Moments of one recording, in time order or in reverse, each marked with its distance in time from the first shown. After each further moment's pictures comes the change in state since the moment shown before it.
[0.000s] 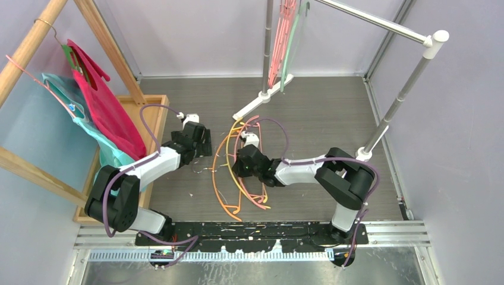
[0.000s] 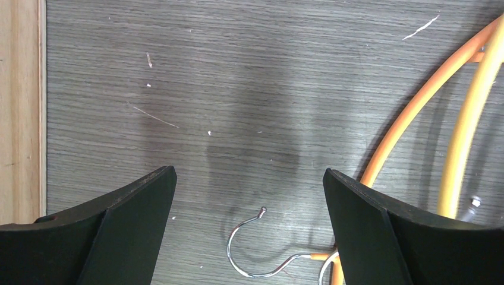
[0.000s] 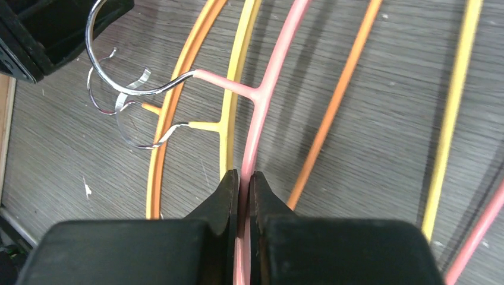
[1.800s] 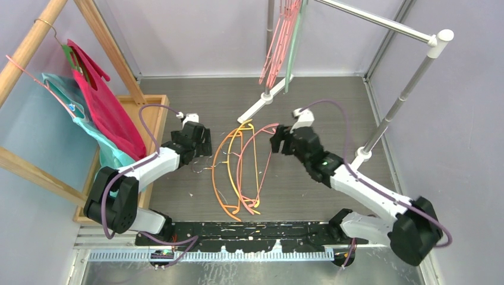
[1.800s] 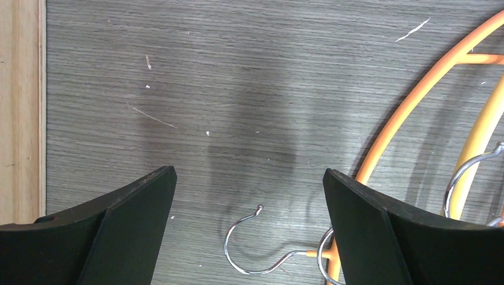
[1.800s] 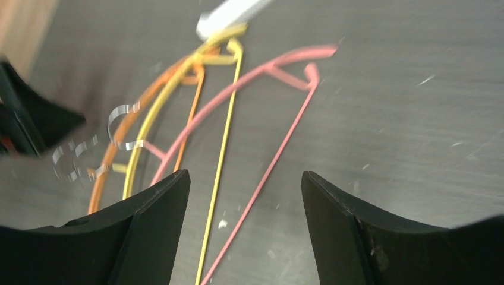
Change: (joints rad) left arm 0.000 -0.015 -0.002 0.000 0.007 0.000; right arm -0.348 -0.704 -0.161 -0.264 0.072 -0.278
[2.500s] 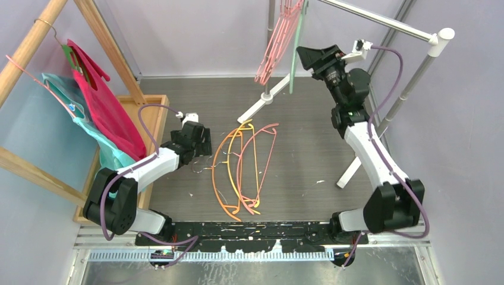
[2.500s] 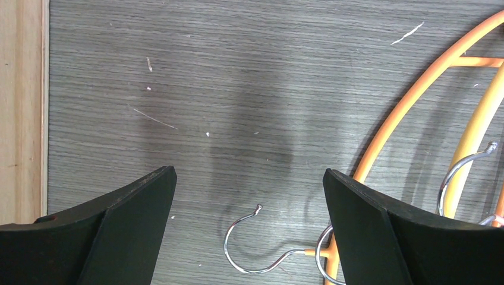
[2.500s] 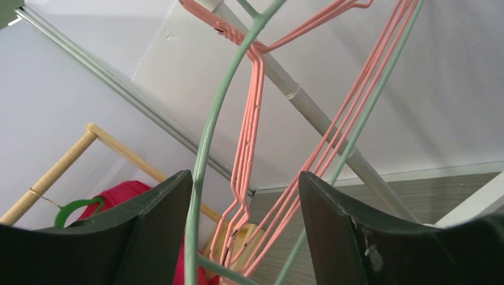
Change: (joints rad) left arm 0.000 -0.011 0.000 0.000 0.001 0.000; right arm -0.475 0.353 0.523 0.494 -0.468 0.447
